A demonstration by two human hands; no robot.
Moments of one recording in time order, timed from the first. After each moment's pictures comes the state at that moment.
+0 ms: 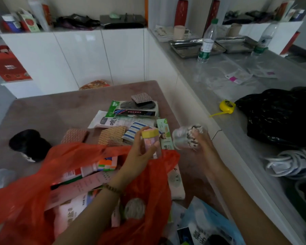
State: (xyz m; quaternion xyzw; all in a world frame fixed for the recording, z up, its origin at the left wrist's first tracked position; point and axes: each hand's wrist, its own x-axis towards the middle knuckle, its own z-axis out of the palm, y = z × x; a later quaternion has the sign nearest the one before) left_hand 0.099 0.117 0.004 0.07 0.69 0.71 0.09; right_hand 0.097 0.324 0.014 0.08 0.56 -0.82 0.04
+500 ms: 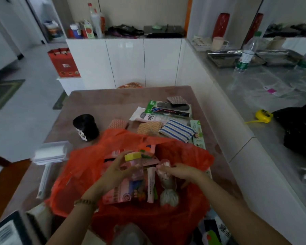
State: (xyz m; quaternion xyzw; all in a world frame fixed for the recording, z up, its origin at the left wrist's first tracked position) left_hand 0.196 -0.043 -0.009 -0.05 0.76 0.64 0.11; right_hand 0.138 0.185 -0.002 0.06 0.83 -0.35 0.44
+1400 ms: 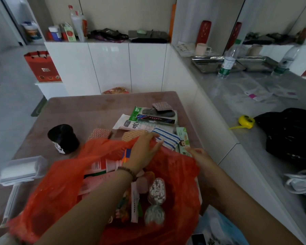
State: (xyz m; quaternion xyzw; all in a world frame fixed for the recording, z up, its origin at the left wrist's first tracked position) left_hand 0.067 0.068 -0.007 0.09 0.91 0.40 -0.09; right_hand 0.066 0.285 -0.019 0.25 0.77 -0.56 0.17
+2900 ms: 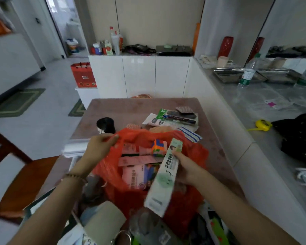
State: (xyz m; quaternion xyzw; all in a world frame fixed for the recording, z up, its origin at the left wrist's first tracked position) left_hand 0.241 -0.102 0.104 -0.17 0.87 0.45 -0.09; right_hand 0.184 0.152 0.032 0.24 0.50 -0.74 0.37
